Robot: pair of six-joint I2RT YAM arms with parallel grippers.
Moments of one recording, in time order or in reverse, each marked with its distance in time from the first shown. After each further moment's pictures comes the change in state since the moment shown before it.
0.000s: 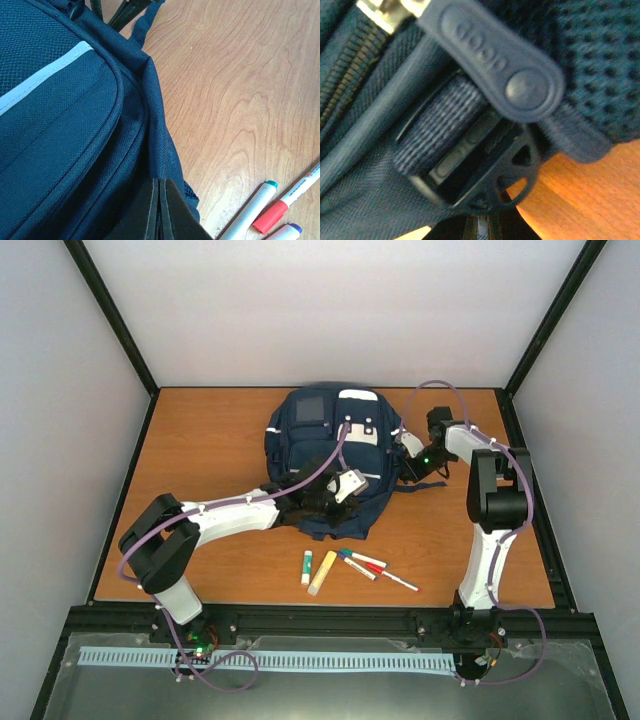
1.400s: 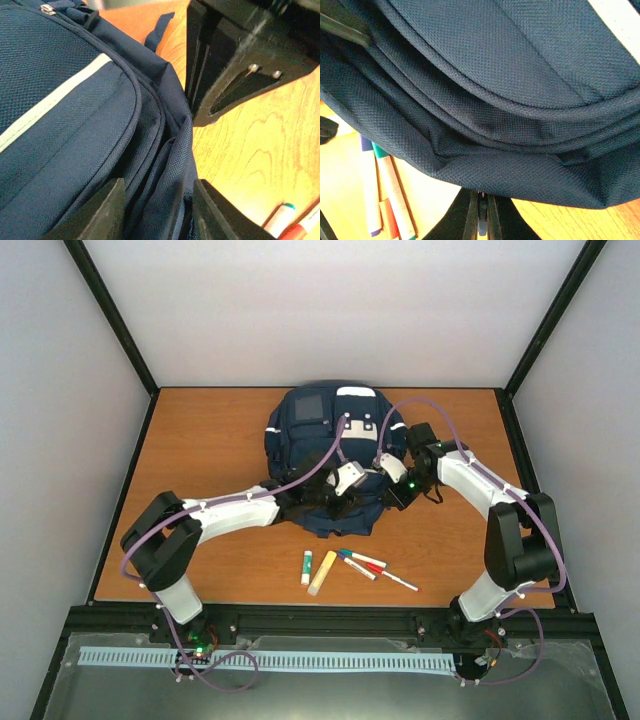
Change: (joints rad) left arm 0.026 0.006 0.015 0.059 -0.023 -0.004; right arm 0.235 -0.426 -0.285 -0.084 -0.008 0.095
